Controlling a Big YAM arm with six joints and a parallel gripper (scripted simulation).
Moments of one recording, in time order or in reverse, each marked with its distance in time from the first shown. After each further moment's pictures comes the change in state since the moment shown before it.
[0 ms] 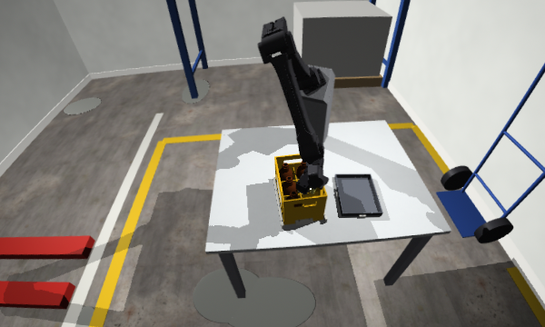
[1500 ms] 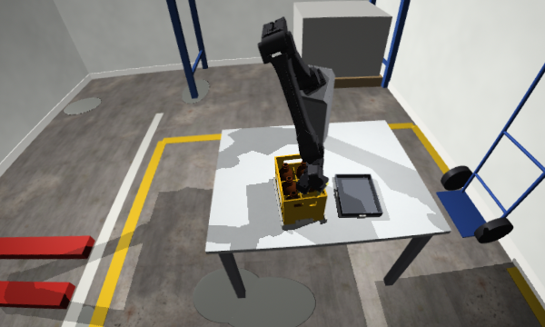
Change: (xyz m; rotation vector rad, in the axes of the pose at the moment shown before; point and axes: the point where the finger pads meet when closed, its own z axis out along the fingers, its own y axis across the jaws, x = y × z) arm 0.000 0.000 0.000 0.000 0.000 0.000
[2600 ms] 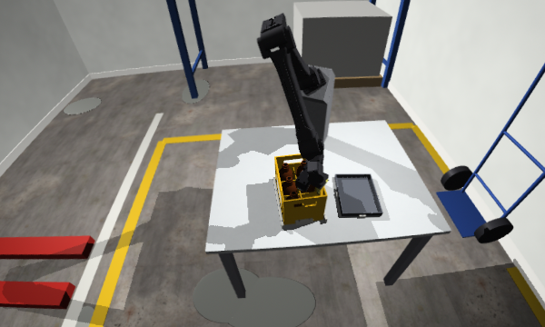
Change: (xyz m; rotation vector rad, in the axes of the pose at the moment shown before) arm 0.000 -0.003 -0.017 0.007 0.003 -0.001
